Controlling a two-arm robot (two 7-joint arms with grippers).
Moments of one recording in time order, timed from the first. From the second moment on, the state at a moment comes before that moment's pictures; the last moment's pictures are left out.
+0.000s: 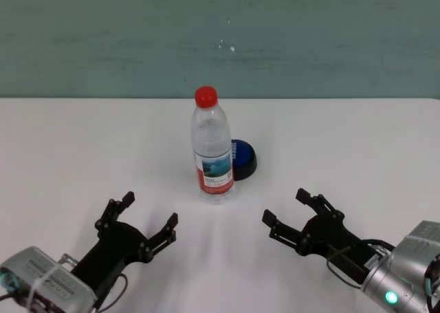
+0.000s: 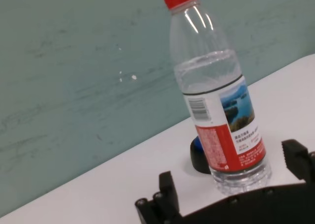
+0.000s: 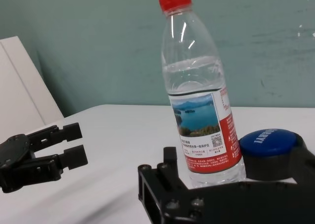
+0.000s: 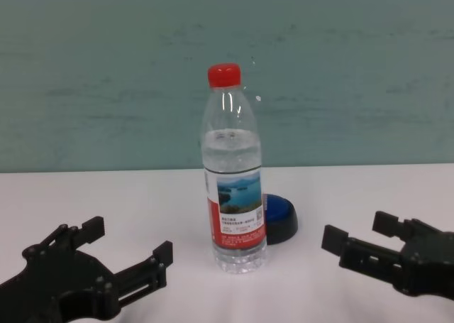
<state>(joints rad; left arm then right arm) 0.20 0.35 0.18 -1.67 0.03 -0.26 -0.25 -0.09 0.44 -0.31 -1.67 0.53 -0.04 0.40</state>
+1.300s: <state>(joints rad) 0.20 0.35 0.18 -1.67 0.03 -0.26 -0.25 -0.09 0.44 -0.31 -1.68 0.52 -0.01 0.38</state>
